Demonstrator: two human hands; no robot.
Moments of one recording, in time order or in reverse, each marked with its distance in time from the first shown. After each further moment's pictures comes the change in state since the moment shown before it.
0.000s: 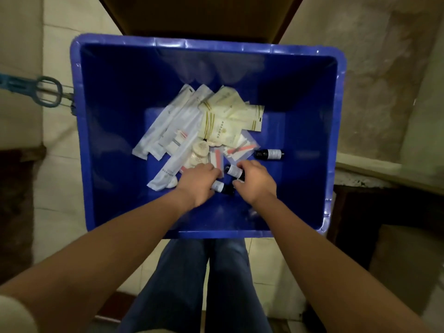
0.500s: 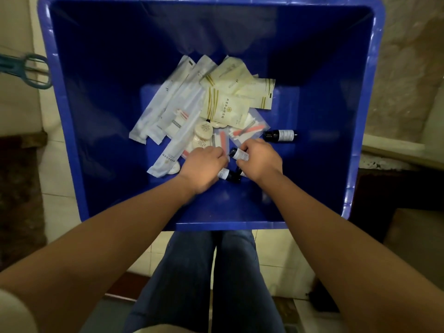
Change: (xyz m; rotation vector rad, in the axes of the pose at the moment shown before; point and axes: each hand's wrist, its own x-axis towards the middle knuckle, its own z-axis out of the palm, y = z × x) left_hand 0.014 -0.008 0.010 0.284 0.053 0.147; right_hand 0.033 0.004 0.016 -0.009 0.019 -0.023
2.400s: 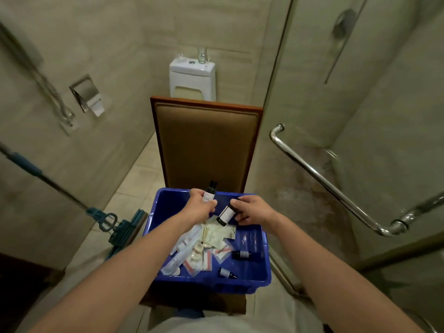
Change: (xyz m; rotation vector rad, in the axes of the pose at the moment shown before) left_hand -0.189 0.127 -0.256 -1.249 0.708 -0.415; right_hand -0.254 -0.056 -0.242 0.770 0.035 -0.308
